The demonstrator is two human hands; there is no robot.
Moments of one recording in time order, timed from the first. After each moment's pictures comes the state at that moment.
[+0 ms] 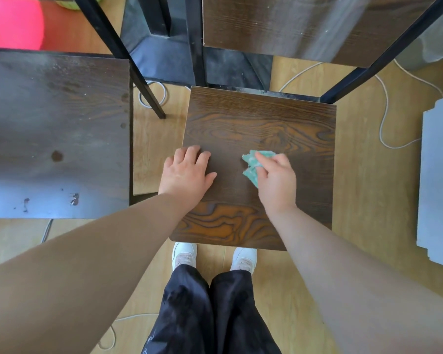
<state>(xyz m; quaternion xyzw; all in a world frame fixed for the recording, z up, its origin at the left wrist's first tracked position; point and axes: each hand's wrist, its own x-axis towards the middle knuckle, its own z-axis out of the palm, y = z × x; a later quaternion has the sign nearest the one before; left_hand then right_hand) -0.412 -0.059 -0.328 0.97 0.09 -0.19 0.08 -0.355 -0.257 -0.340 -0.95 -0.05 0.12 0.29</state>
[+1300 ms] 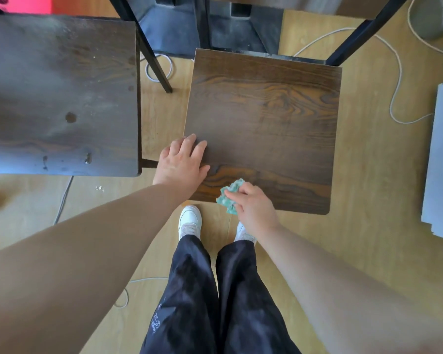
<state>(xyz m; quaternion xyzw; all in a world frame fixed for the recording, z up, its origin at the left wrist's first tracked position) -0.486 -0.070 -0.308 0.97 0.08 -0.21 0.06 -0.492 -0.285 -0.341 -0.90 -0.25 0.31 0.19</state>
